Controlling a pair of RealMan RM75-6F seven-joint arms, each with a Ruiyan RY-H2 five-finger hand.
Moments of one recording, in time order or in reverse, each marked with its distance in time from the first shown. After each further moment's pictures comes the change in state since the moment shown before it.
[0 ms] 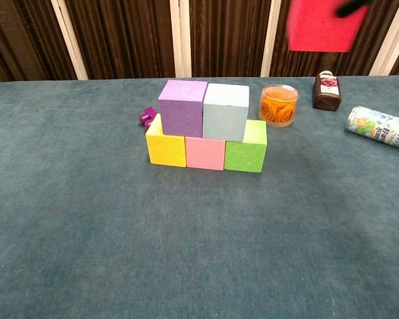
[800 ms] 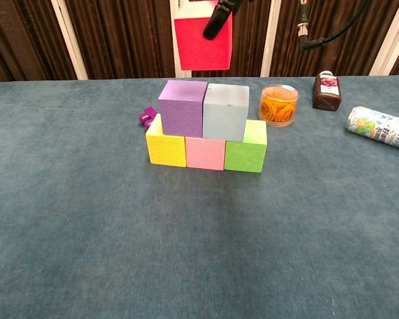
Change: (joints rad) left arm -0.024 0.002 0.002 0.051 0.031 -0.033 -0.106; right arm 0.500 -0.344 0.035 0.268 0.630 0.123 -0.309
